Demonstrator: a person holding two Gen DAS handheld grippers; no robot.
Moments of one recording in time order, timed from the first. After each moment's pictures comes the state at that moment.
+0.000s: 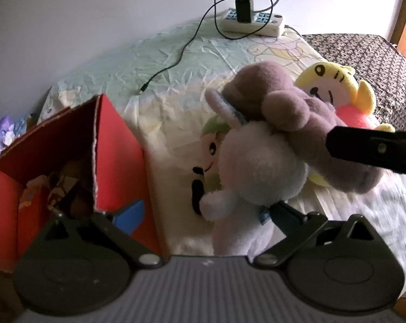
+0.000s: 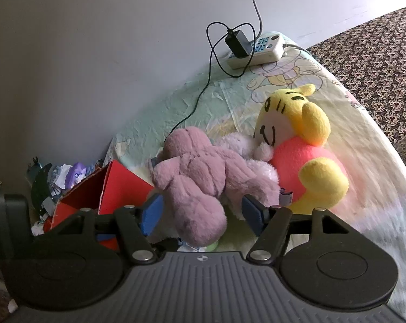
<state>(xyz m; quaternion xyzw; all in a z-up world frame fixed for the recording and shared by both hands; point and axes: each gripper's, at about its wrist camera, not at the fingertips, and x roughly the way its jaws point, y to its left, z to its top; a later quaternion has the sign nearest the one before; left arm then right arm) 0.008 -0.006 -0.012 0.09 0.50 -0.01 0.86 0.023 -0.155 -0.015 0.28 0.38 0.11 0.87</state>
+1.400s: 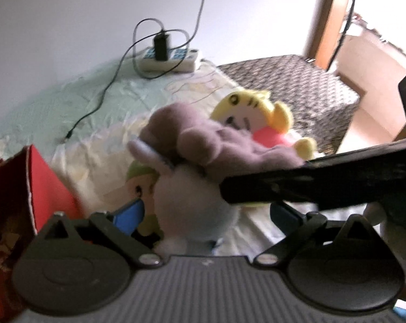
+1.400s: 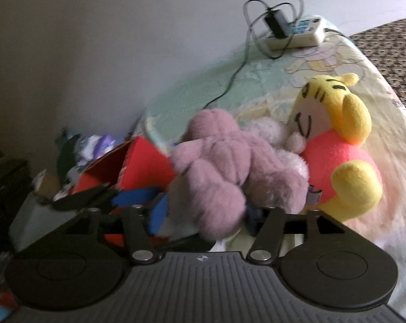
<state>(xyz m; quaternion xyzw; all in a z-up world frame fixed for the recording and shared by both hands) 0.006 -0.009 -0.003 0.05 0.42 -0.22 0.88 0.038 -0.161 -0.021 0.26 0.40 0.22 0.85</state>
